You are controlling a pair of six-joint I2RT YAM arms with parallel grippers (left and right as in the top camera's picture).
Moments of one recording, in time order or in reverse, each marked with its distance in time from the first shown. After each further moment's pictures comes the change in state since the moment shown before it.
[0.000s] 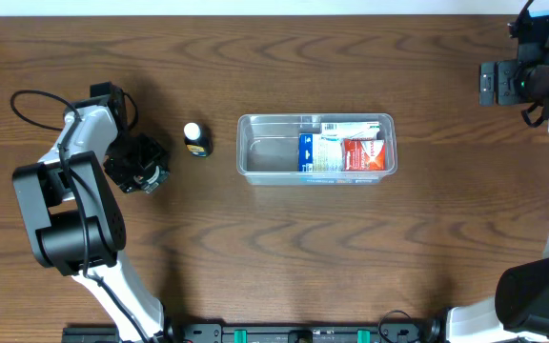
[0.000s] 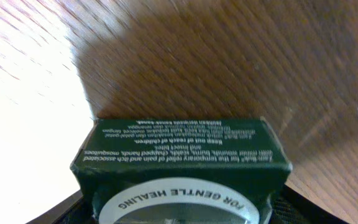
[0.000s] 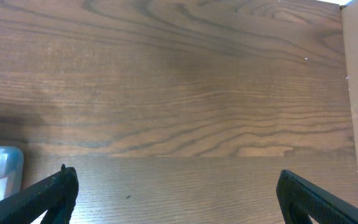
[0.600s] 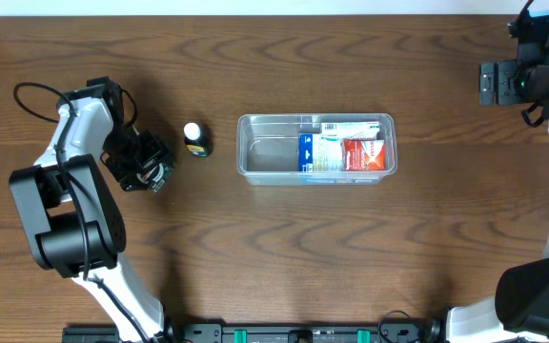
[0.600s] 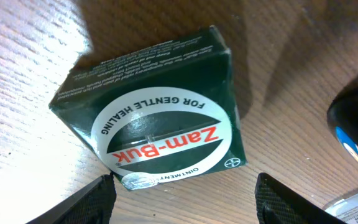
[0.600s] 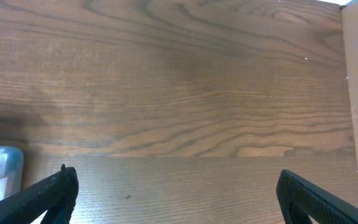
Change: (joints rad) left arm 0.000 -0.015 0.077 -0.176 0.104 0.124; right arm 0.000 0.000 0.000 0.000 0.000 0.000
